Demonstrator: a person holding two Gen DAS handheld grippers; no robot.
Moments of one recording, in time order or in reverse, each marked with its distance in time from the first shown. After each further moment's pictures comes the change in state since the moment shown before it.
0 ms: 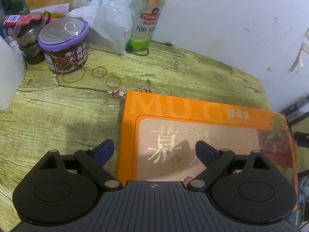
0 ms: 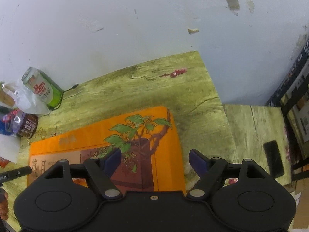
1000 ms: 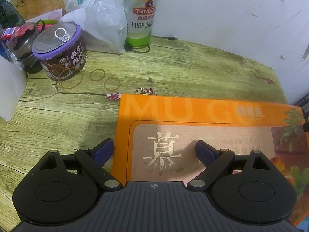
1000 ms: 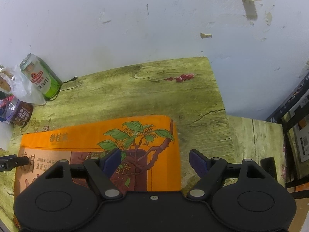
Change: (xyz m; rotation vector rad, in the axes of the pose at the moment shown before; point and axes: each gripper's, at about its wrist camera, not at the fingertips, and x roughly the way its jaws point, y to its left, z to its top) left arm 0.020 -0.019 0.009 0.049 0.033 0.104; right arm 0.022 0.004 0.012 -0.103 0.005 -0.003
